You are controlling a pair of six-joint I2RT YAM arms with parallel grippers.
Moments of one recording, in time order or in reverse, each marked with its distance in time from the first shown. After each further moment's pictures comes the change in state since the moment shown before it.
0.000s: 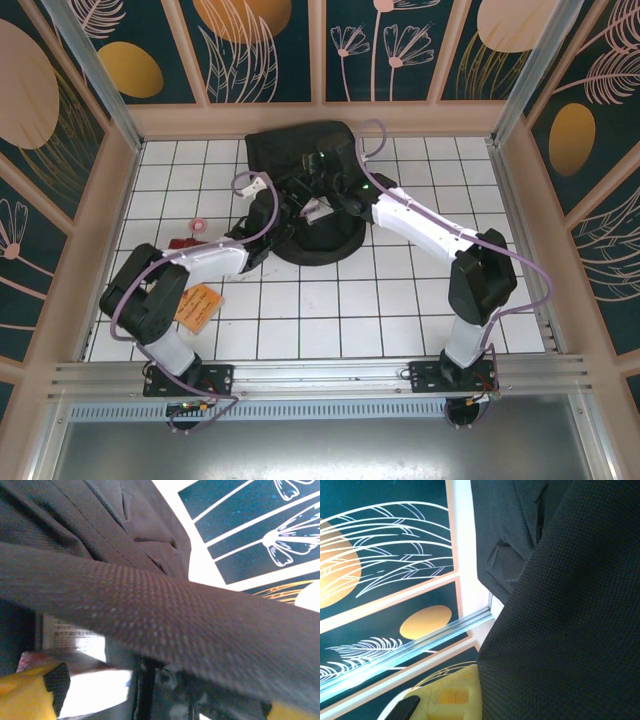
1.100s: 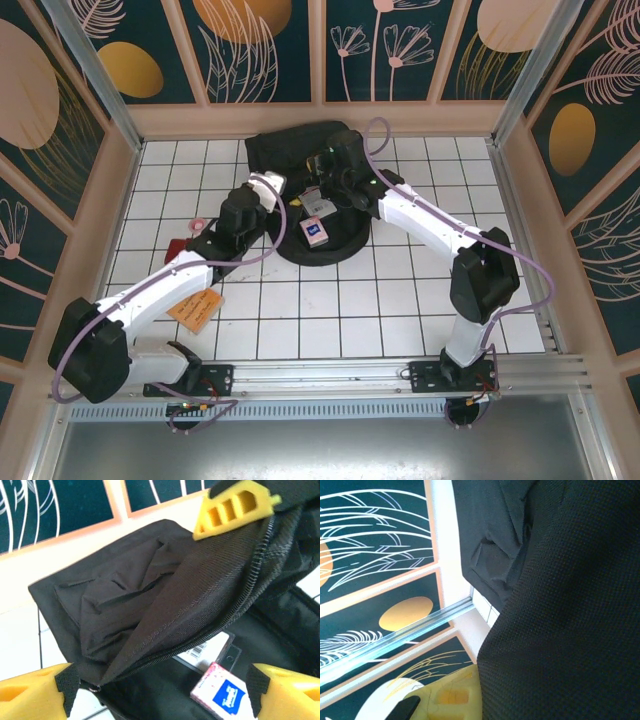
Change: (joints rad) left arm 0.009 -0.338 -0.007 -0.388 0.032 1.232; right arm -0.050 -0.001 0.002 -0.062 -0.138 -0.064
